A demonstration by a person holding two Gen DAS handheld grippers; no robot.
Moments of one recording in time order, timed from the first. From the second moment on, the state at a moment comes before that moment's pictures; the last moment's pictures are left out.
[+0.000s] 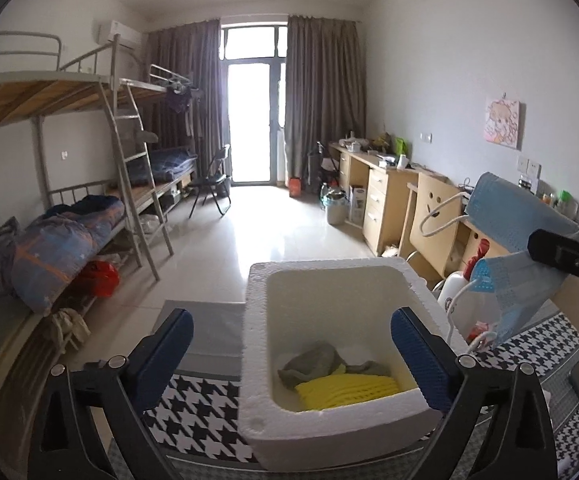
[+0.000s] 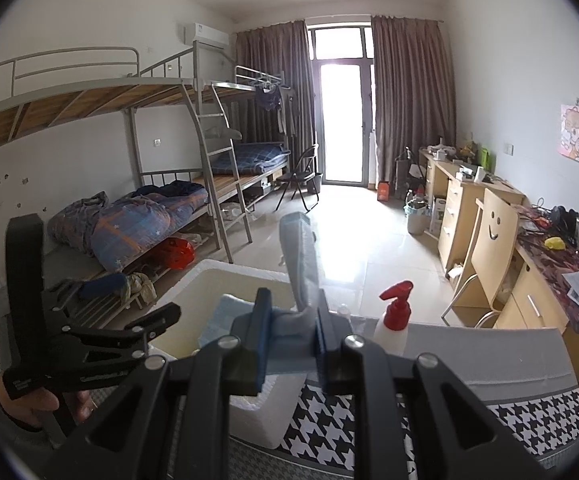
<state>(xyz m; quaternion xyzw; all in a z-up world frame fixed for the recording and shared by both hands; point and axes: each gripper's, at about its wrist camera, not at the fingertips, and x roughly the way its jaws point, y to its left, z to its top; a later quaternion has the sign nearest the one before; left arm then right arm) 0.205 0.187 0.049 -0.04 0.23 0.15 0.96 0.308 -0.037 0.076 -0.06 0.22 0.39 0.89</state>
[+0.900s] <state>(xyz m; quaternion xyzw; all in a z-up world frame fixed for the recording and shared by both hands) 0.166 0.208 0.047 -0.06 0.21 0.18 0.96 0.324 -0.008 0.067 -0.07 0.24 0.41 0.87</state>
